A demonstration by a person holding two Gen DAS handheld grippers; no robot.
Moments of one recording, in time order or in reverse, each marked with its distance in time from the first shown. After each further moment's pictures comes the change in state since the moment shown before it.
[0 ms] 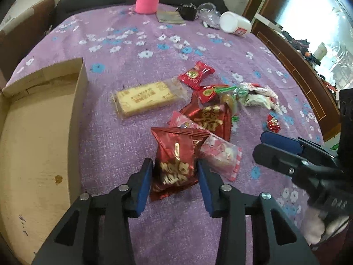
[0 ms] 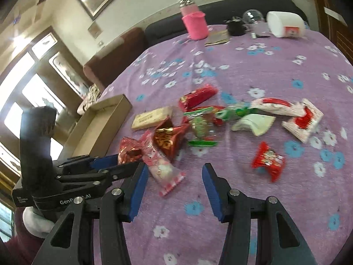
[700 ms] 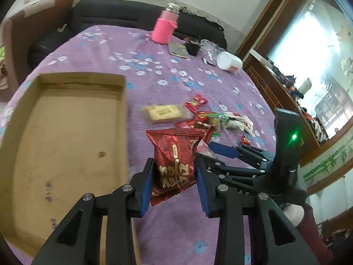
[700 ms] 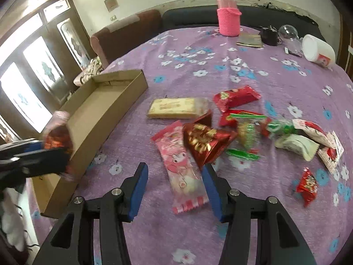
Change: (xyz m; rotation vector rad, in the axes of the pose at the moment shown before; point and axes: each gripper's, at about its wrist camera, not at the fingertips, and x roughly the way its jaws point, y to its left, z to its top) left arm -0.101 0.046 -0.037 -0.129 -0.186 -0.117; right arm 0.049 0.058 -0.001 -0.204 0.065 -0.092
